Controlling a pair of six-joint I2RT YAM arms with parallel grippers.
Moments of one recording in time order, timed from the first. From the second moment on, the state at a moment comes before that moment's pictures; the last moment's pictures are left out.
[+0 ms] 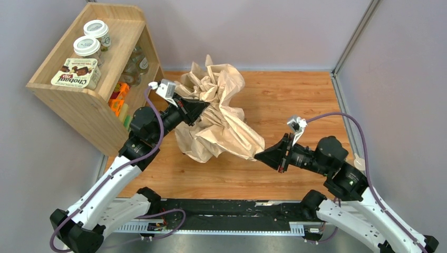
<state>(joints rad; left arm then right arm) -0.55 0.87 0.88 0.13 0.20 -0.44 0.78 0.51 0.77 -0.29 -0.46 0.57</state>
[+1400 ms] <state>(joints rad) -0.54 0.85 0.87 0.20 0.72 -0.31 0.81 0.83 1.05 -0.55 -0.44 0.45</state>
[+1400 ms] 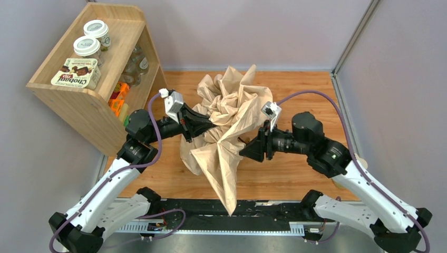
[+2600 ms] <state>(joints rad) -0.54 0.96 0.83 0.42 0.95 -0.61 0.82 0.86 1.19 -0.68 -0.16 0.27</state>
